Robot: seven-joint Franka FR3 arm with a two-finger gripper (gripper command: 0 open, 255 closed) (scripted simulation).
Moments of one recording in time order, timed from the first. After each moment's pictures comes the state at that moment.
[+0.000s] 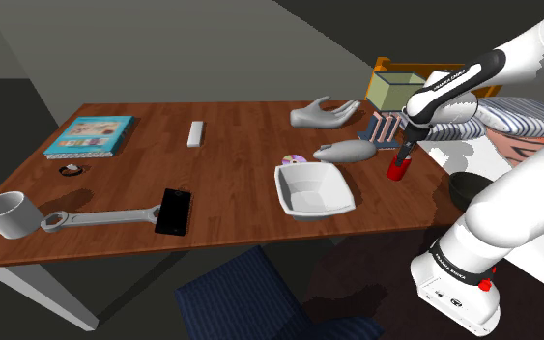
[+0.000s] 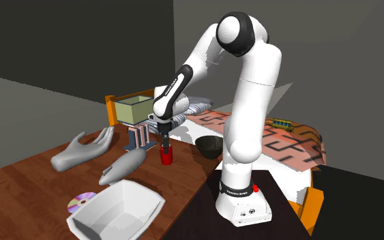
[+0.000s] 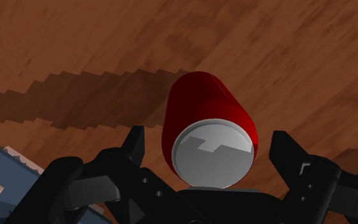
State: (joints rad) arm -0.09 -0.17 -0.63 -2.67 -0.14 2.51 -0.80
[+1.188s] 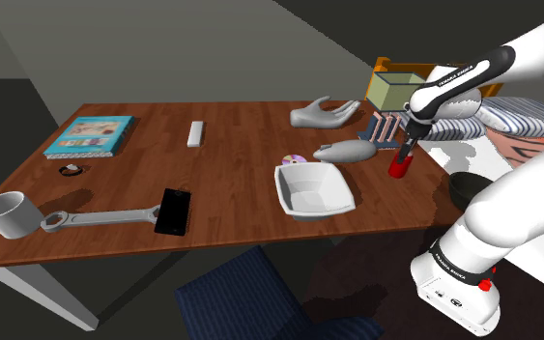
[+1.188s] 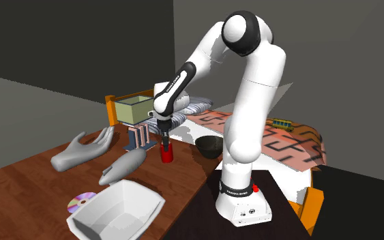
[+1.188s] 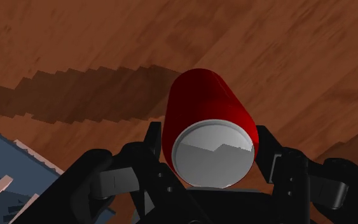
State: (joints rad) arm -0.10 -0.22 -0.62 -2.66 -0.17 2.46 -0.78
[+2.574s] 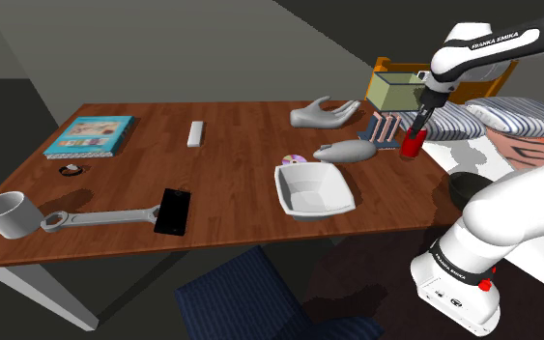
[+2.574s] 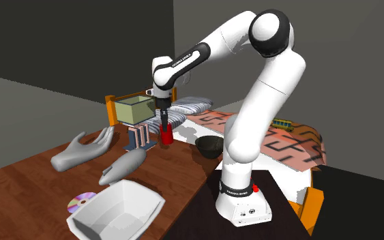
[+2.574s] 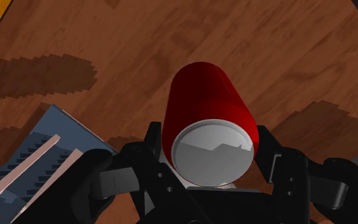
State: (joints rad) arm -0.15 -0.45 -0.53 -2.53 -0.23 2.11 -0.71
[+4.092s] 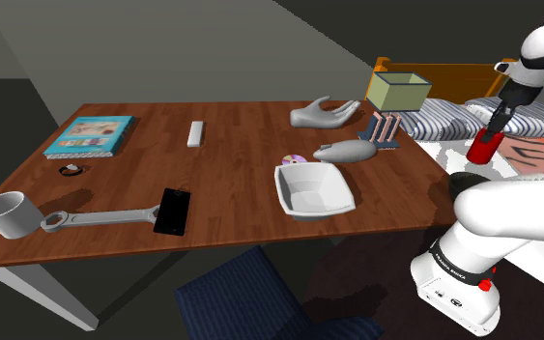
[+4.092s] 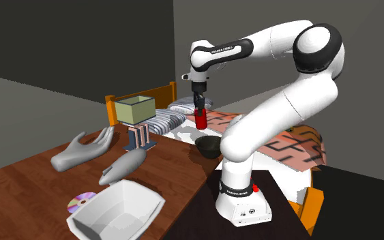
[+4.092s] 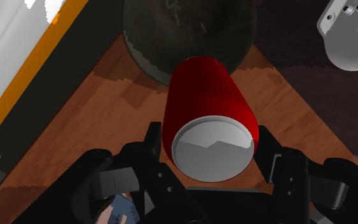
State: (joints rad) arm -0.40 -0.84 -0.61 -2.55 -0.44 1.78 -0.94
